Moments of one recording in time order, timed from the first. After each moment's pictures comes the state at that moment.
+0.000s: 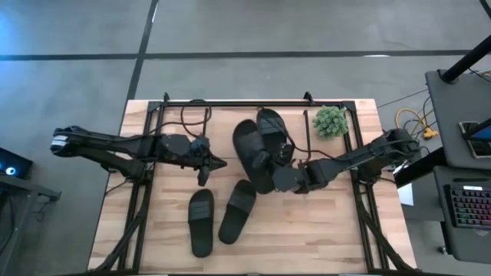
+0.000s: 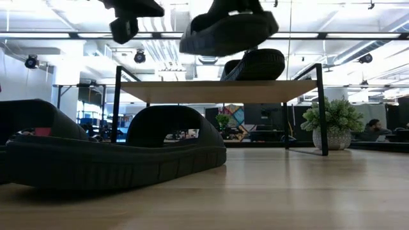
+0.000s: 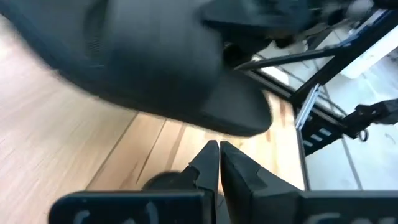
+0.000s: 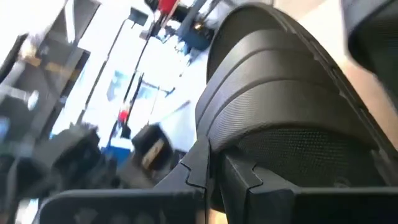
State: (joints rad) left arm -0.09 1.05 0.88 -0.21 -0.08 -0.54; right arm 0.29 1.62 1.23 -0.01 1.01 1.49
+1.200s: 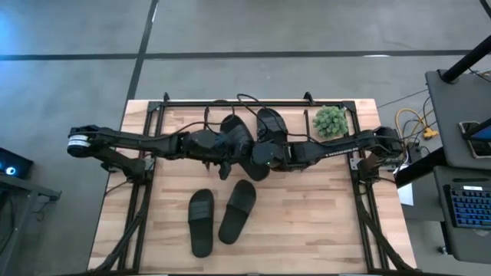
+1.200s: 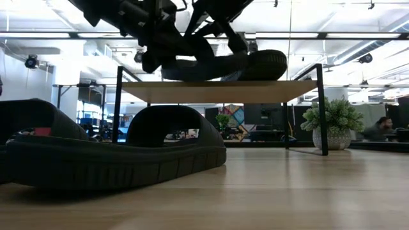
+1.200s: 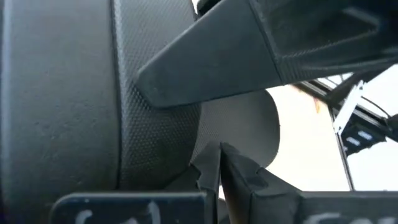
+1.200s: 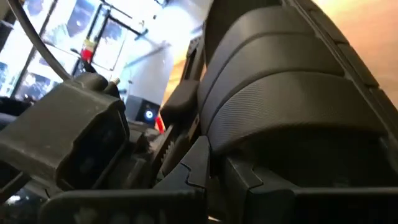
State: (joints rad) left arm 0.08 1.31 0.86 0.00 0.03 -0.45; right arm 0.12 1.74 1.40 -0.18 0.58 1.33
